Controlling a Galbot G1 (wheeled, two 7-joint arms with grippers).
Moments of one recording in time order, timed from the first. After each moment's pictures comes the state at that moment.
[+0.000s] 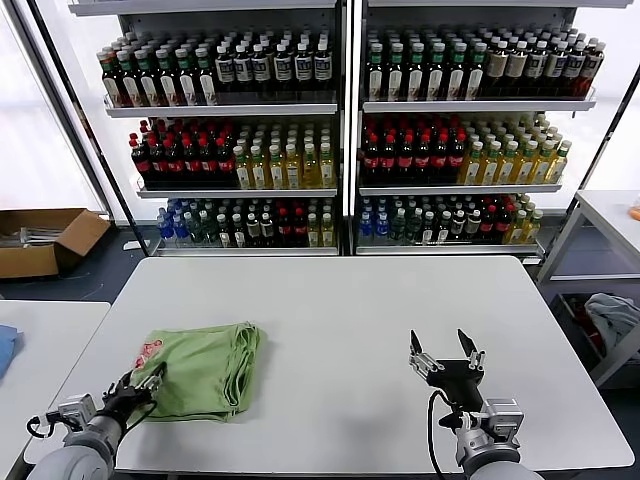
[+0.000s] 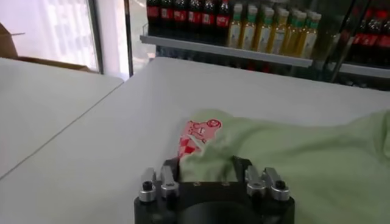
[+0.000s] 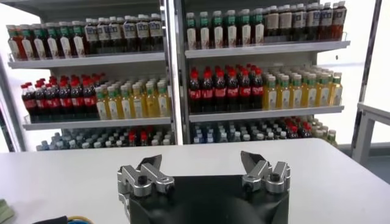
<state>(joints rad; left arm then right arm) 1.45 -1.14 -0.75 -1.86 -0.63 0.49 -0.07 -1.50 1.33 0.44 2.29 0.27 -0.44 0.22</state>
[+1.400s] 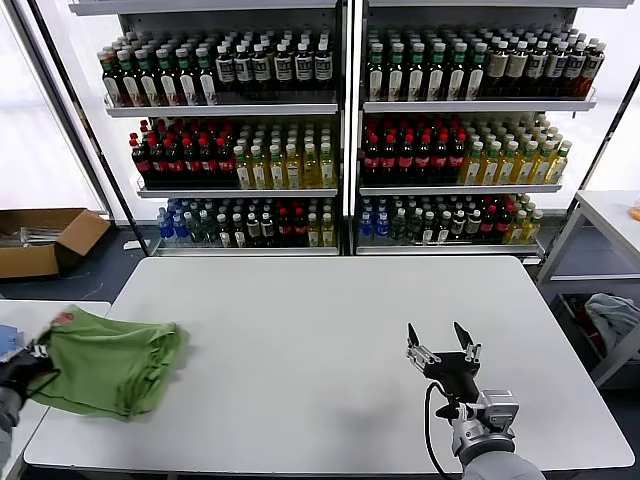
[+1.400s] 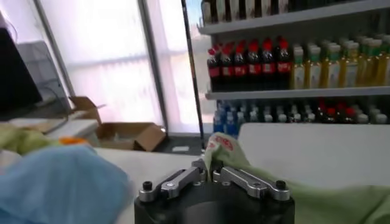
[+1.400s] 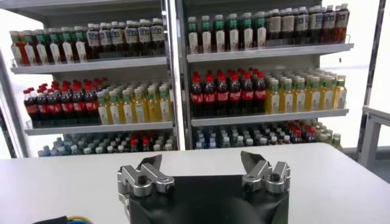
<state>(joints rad) 1.47 -0.90 -1.01 -1.83 -0.65 0.45 -0.09 -1.45 1.32 0.43 2.26 0.29 -0.43 0.23</state>
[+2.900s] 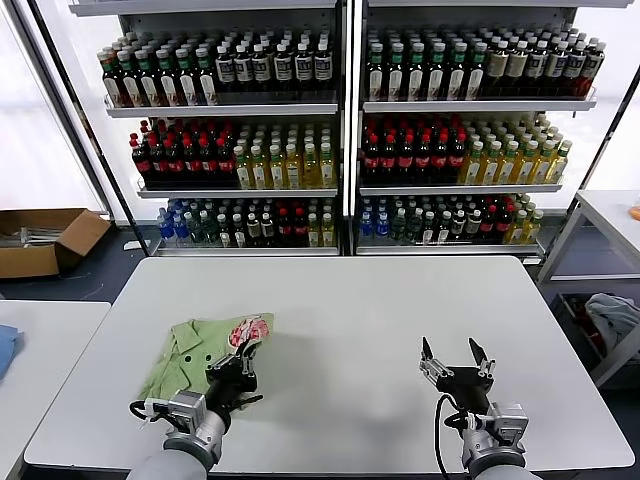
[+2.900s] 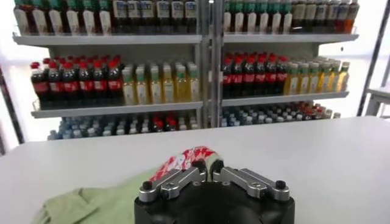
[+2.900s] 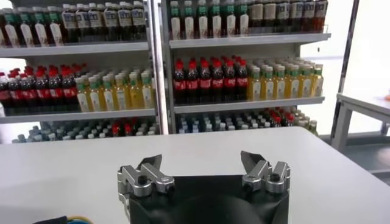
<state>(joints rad) 1.41 -1.23 -0.32 -2.21 -0.32 0.48 -0.18 -1.52 1.36 0.47 2.25 0.26 -0.43 0.23</state>
